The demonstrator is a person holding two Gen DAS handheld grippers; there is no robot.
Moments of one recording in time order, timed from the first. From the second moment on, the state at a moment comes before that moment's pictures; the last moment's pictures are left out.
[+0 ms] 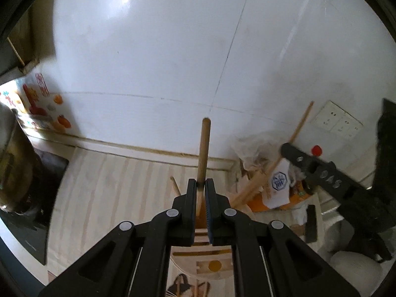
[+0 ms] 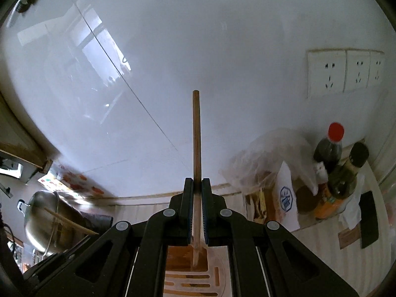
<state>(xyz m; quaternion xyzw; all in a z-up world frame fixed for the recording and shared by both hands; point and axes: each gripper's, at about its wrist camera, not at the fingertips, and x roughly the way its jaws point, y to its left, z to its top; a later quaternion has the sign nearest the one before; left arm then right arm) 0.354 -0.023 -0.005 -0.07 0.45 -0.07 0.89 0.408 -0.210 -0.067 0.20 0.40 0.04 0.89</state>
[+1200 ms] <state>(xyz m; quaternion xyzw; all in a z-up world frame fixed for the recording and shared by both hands) 0.240 0.008 -0.177 0.04 0.57 0.03 0.82 0.239 -0.297 -0.194 0.18 0.54 -0.05 0.82</state>
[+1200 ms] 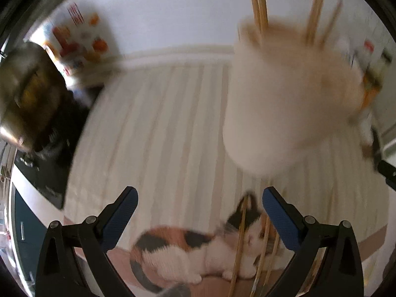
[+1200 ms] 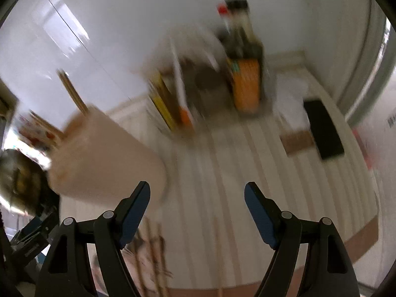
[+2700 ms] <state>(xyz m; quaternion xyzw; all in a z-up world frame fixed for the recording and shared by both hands) 0.239 -0.019 -0.294 0.04 0.67 -0.03 0.74 0.159 -0.219 -0.344 0.03 0.70 -0.03 0.71</state>
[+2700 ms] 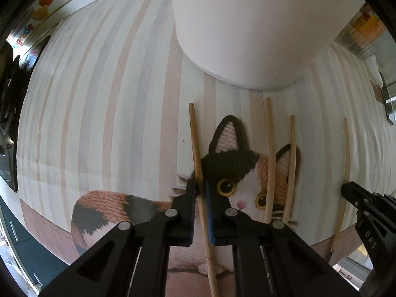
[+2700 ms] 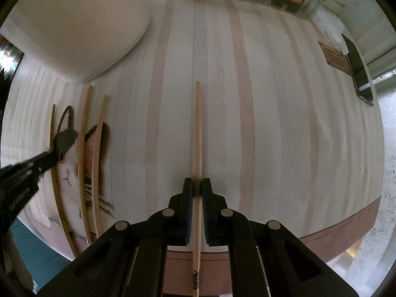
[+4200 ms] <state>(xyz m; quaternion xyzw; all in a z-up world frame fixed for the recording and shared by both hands) 0.230 0.018 -0.181 0.01 0.54 0.01 0.84 0.212 -0.228 -0.272 0.06 0.61 -0.05 0.78</state>
